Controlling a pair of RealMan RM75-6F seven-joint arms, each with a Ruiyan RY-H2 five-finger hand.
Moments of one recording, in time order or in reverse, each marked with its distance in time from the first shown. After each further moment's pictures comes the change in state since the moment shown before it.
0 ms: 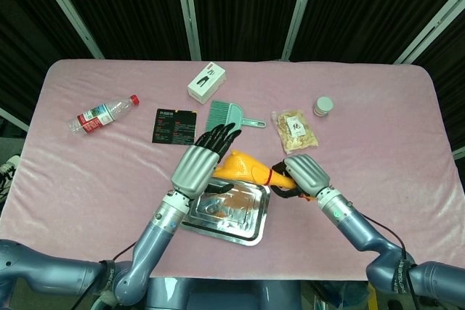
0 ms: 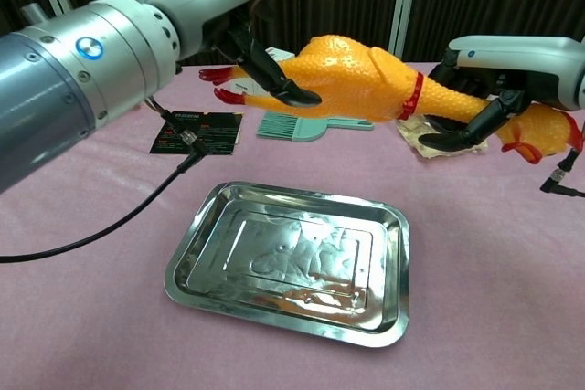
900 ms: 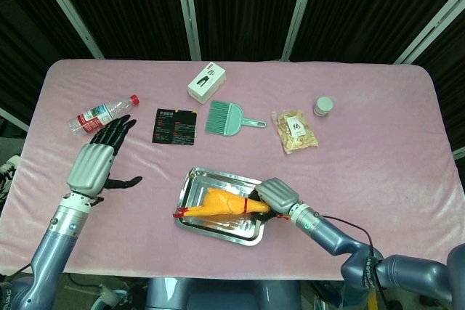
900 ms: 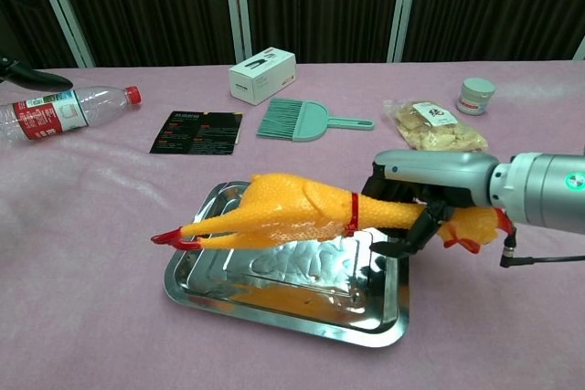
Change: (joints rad) left arm 0.320 0.513 0.158 -0.123 0.136 0.027 -0.362; right arm 0.082 -0.232 -0.079 0.183 -0.055 -0.147 -0.037
